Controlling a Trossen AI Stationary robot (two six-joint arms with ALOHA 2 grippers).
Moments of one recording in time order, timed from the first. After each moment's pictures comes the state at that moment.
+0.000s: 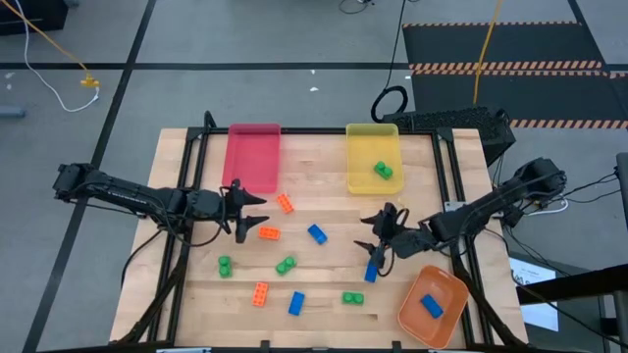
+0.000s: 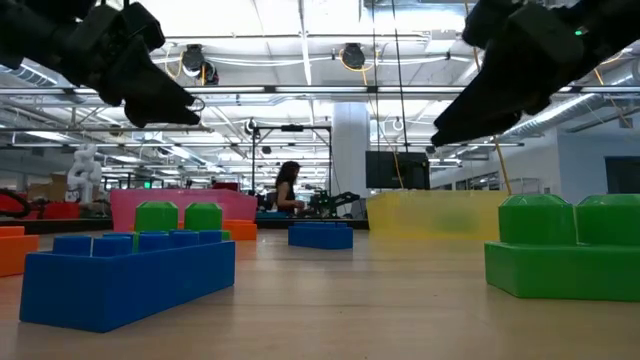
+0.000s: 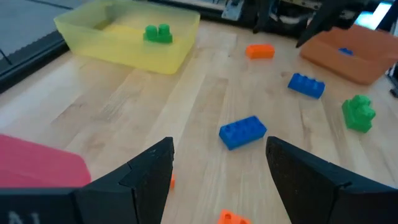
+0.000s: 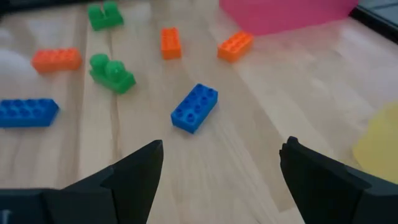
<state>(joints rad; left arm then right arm) -0.14 0.80 0.33 0.06 -0.27 -0.25 0.40 1.28 0.54 0.07 0.56 0.47</state>
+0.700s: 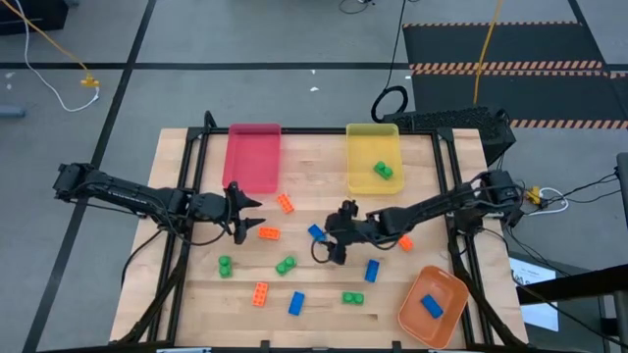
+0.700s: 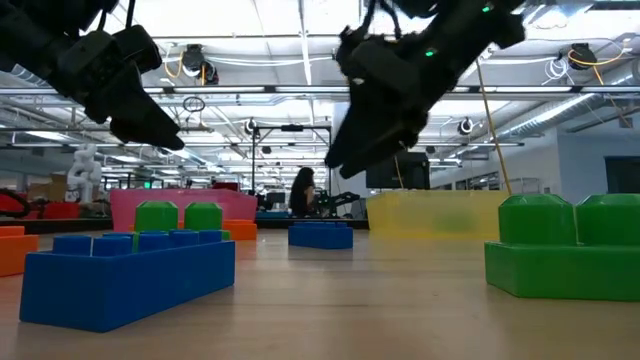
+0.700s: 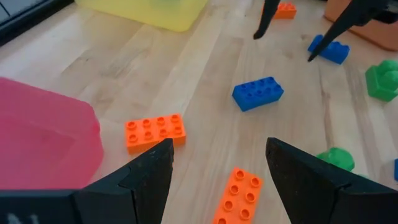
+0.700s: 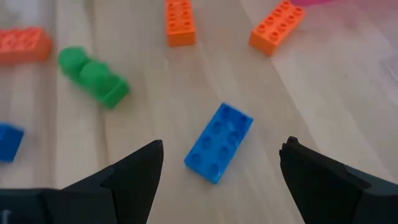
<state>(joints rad) -0.14 0.80 0.33 -0.09 -0.27 -0.33 0.20 1.73 1.00 -0.11 0.28 0.41</state>
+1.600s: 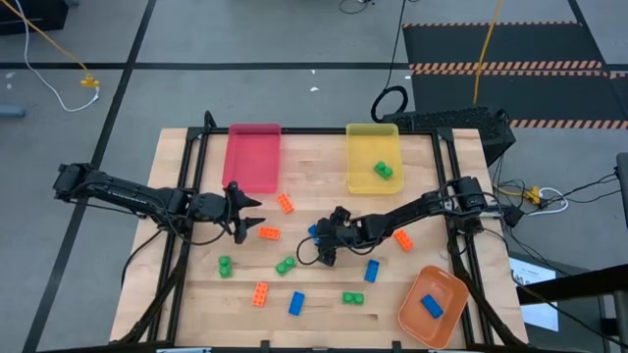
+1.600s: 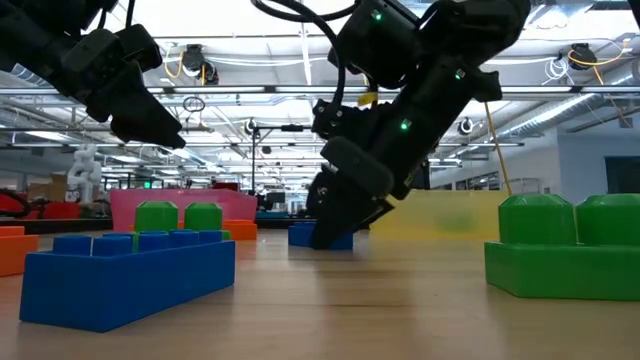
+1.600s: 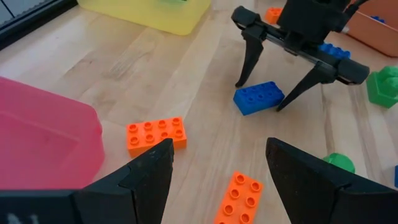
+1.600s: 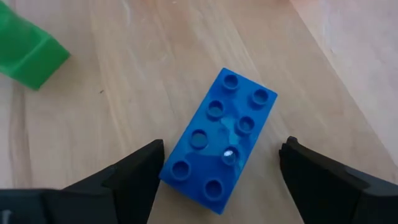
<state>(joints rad) -0.14 0.80 0.33 -0.08 -0.28 -0.34 0.17 1.97 1.05 -0.08 0.32 0.42</state>
